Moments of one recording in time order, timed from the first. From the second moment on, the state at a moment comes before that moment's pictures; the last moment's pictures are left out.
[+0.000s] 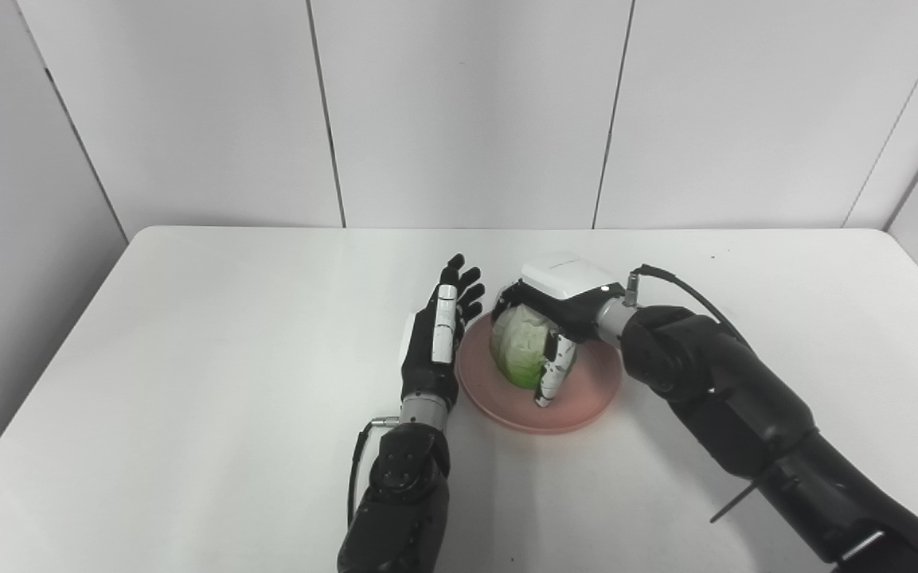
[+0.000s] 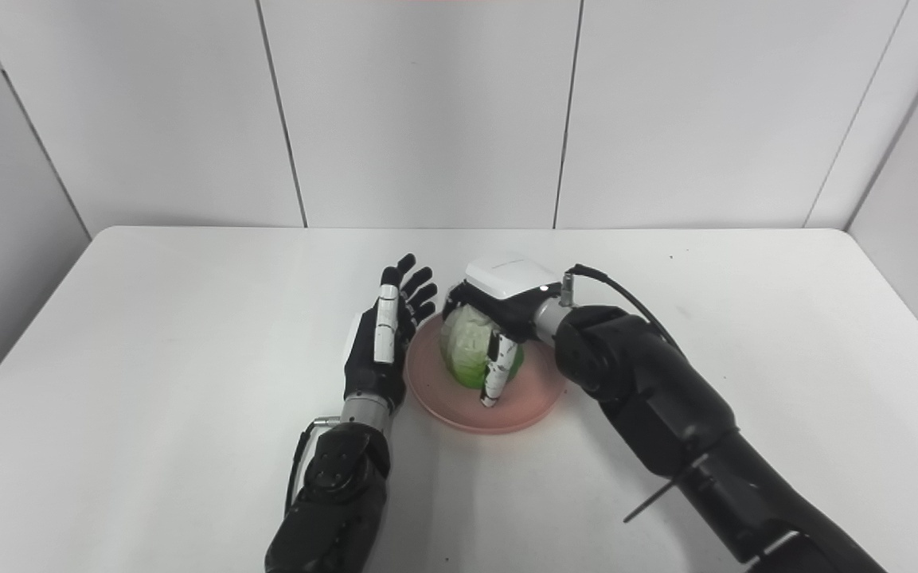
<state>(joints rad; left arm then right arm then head) -0.53 -0.21 0.03 0.65 -0.08 -0.27 0.07 -0.81 -0.34 0.56 0.32 -0.79 0.04 0.46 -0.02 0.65</state>
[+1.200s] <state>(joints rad) -0.50 -0.18 0.02 0.60 -0.10 -0.25 0.03 -0.45 -0.06 -0.21 0.30 0.04 0.07 0.19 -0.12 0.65</state>
